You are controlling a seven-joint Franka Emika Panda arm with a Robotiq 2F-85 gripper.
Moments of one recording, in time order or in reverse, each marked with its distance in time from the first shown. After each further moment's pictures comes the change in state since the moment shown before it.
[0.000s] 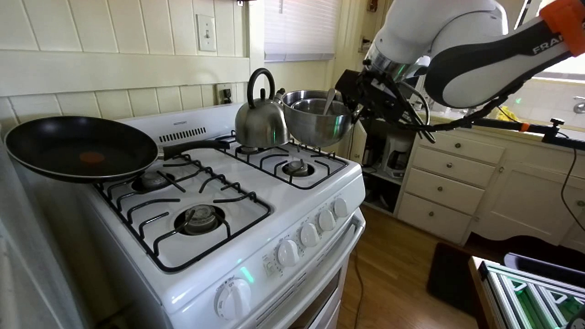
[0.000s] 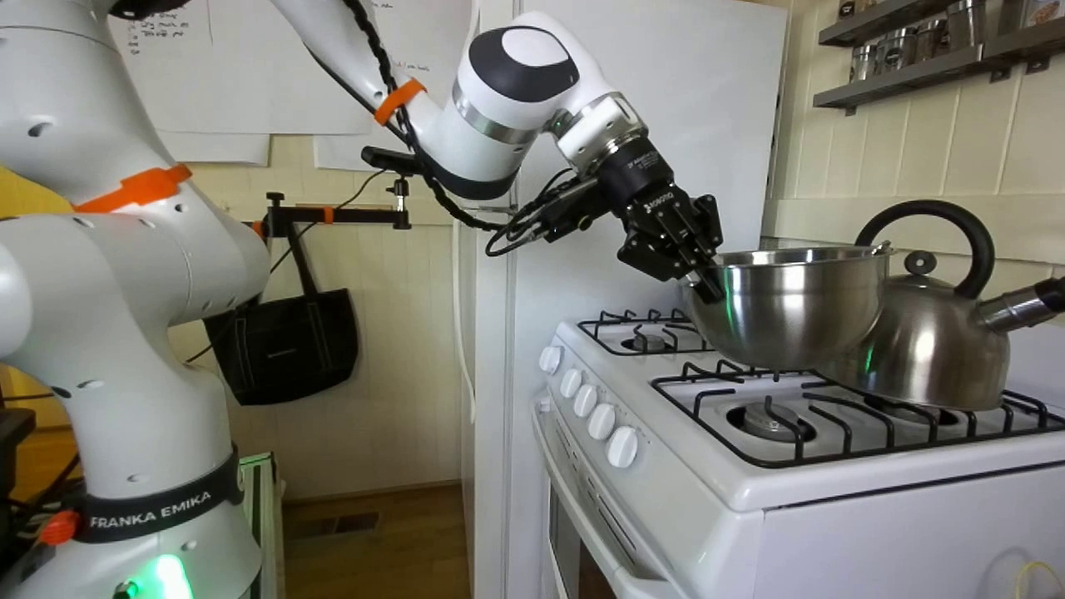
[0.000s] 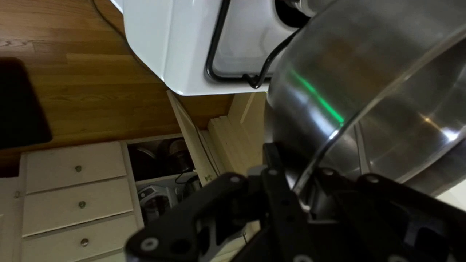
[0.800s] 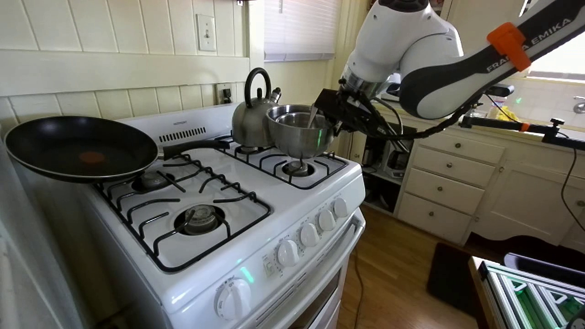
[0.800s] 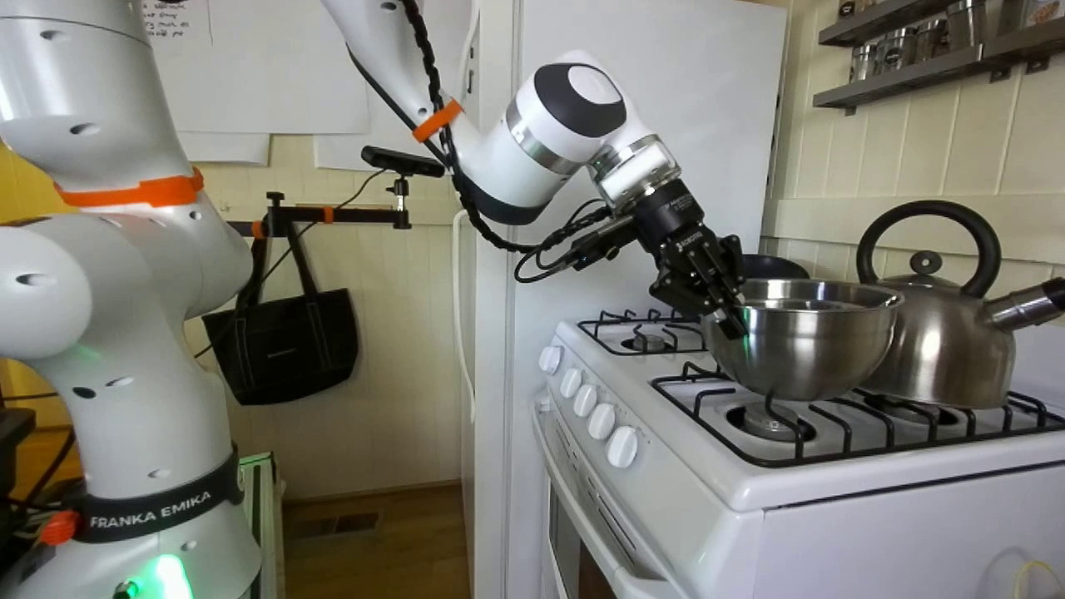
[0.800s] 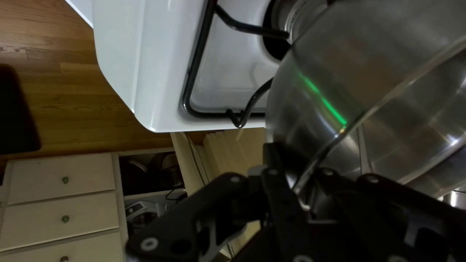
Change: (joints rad) arm 0.269 0.205 -0.249 0.117 -0.163 -0.004 0.102
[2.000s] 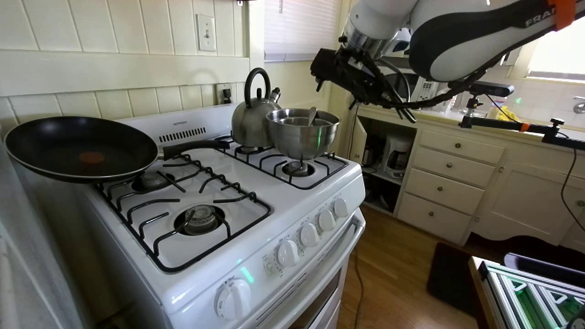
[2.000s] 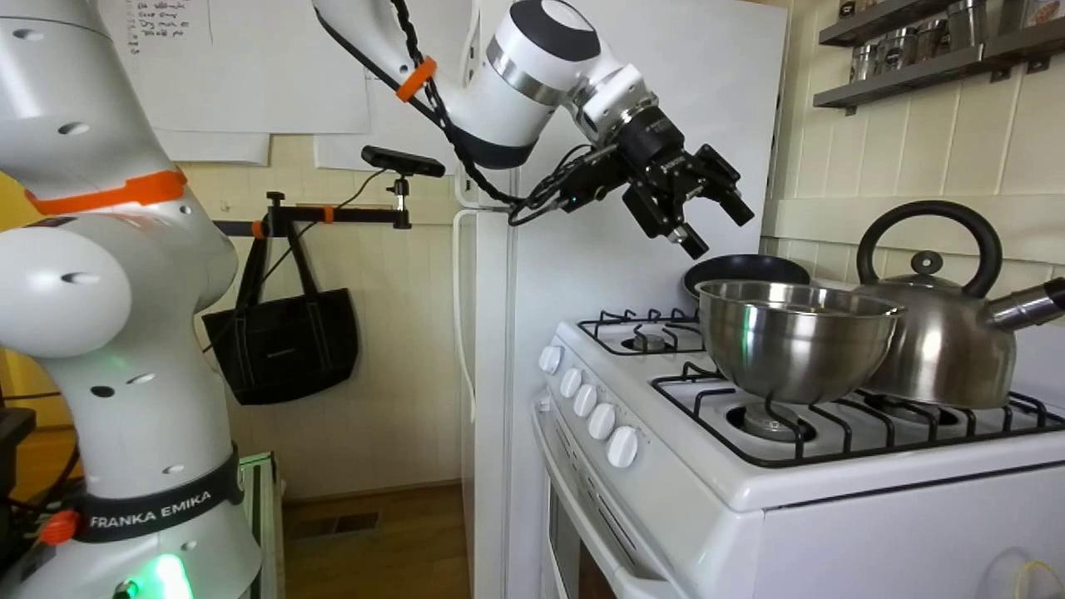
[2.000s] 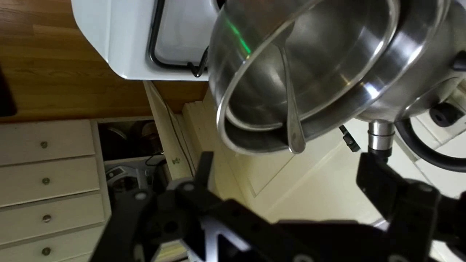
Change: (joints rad) arm 0.177 -0.136 -0.058 0.058 -0.029 -0.186 -0.005
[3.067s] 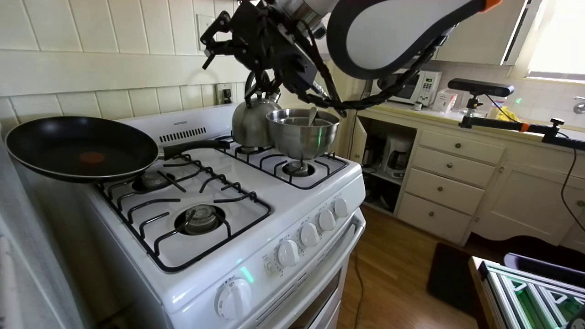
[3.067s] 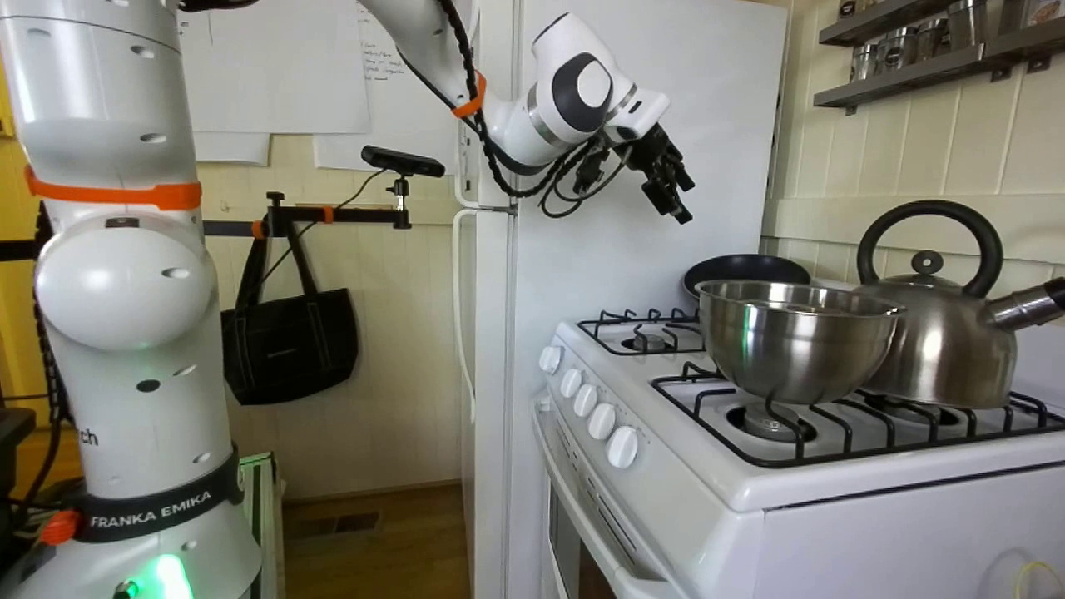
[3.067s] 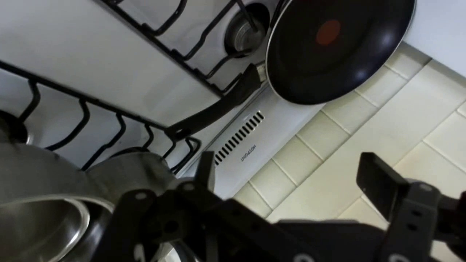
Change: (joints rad) arm 0.410 0.264 -0.186 0.219 0.490 0.459 -0.568
